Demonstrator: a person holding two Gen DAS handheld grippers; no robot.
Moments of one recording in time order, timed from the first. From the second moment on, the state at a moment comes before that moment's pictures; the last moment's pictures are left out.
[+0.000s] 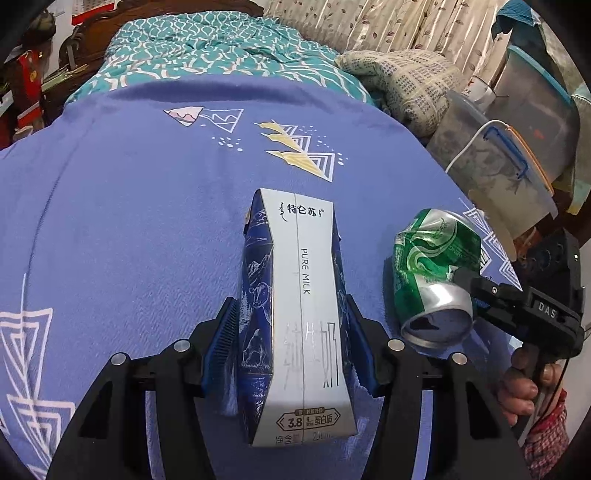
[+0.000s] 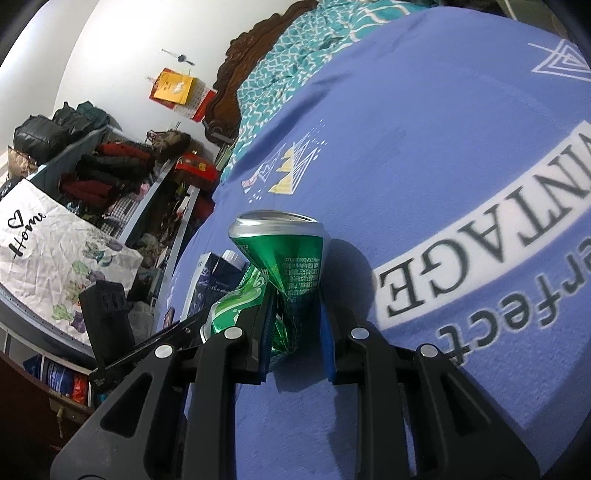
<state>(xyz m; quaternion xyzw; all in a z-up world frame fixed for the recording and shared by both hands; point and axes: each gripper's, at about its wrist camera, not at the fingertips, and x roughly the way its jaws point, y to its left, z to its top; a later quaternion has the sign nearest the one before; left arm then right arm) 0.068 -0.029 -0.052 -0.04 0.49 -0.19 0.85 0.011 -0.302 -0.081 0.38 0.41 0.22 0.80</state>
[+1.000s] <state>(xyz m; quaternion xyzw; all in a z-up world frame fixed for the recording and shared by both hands) 0.043 -0.020 -0.055 0.01 0.46 -0.11 0.88 0.004 -0.282 -0.074 0.32 0.42 0.20 0.82</state>
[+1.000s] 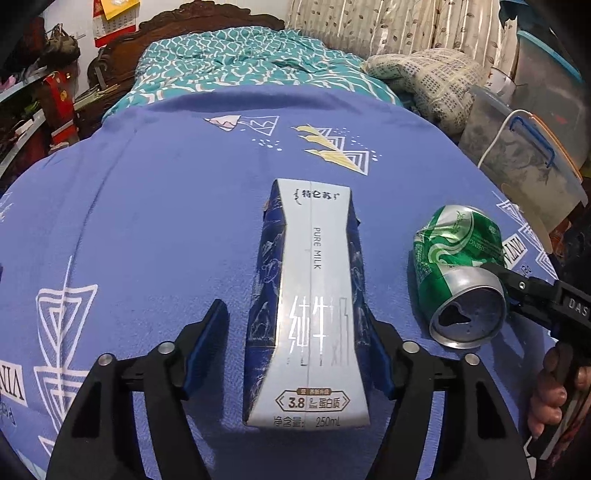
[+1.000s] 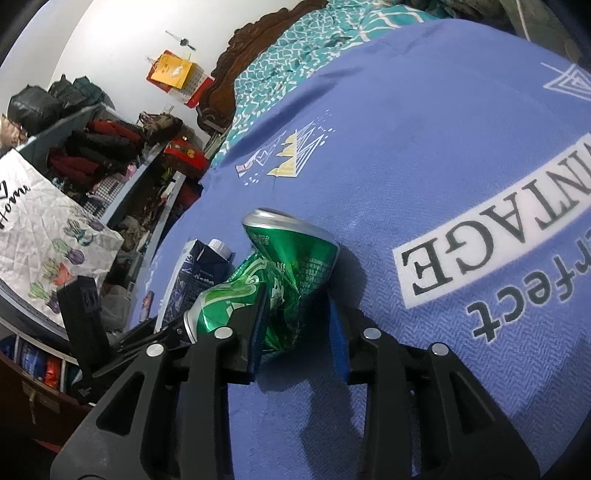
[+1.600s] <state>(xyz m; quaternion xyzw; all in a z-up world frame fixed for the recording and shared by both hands) 0.043 -0.014 -0.054 0.02 0.46 -0.07 0.88 0.000 -0.271 -0.063 0.29 0.41 0.19 0.84</state>
